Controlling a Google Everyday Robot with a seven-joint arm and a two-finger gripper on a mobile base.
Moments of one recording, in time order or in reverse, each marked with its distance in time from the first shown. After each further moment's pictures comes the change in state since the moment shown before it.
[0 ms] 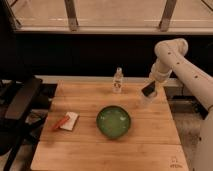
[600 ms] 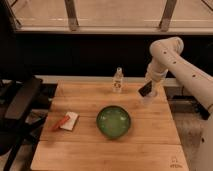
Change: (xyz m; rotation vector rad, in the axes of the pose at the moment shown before) arm -0.021 -0.010 -0.012 0.007 0.016 -0.072
